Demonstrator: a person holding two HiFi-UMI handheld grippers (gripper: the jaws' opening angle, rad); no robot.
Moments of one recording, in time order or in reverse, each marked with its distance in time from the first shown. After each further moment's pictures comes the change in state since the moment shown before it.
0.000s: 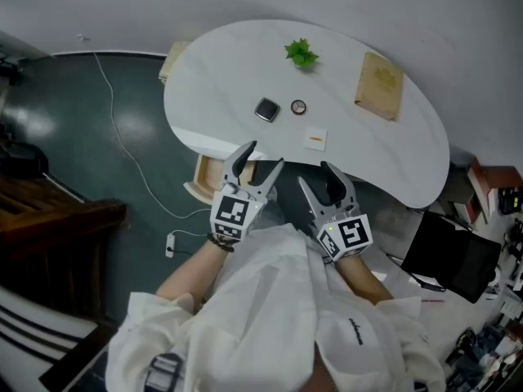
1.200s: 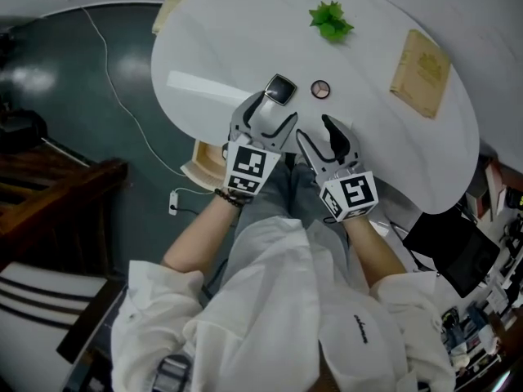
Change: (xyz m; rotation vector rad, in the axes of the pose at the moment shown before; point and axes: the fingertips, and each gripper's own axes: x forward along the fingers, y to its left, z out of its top) left arm 0.138 0.101 -0.086 0.039 0.197 0.040; right arm 0.158 -0.072 -0.063 0.036 0.147 0.088
